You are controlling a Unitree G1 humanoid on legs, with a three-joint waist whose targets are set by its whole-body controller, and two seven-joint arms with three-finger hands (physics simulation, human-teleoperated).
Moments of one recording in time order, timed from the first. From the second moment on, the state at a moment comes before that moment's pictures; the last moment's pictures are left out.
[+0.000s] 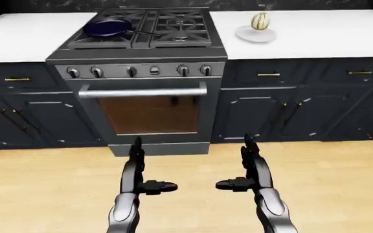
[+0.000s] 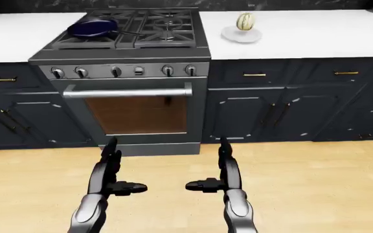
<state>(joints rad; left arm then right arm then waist) 0.03 0.02 0.04 0.09 -0.01 0.06 -0.04 0.03 -0.01 -0.04 0.09 0.01 0.06 0.04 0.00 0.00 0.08</state>
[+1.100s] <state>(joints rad) -1.04 0.37 0.16 -0.29 -0.34 1.06 0.22 -0.99 -0.34 -0.14 -0.38 0.13 0.89 -0.06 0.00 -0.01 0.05</state>
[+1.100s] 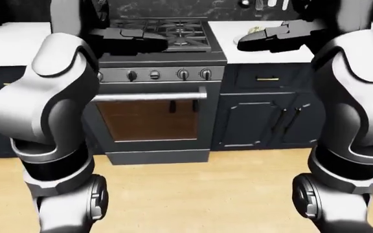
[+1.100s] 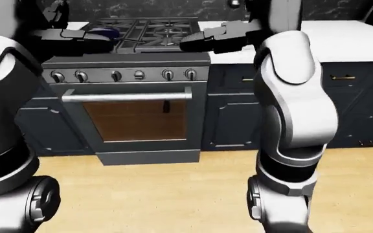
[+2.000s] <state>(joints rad) -1.05 0.34 0.17 -0.38 -0.25 1.14 0.17 -0.98 -0.30 -0.13 -0.41 0.07 0.93 -0.03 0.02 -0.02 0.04</state>
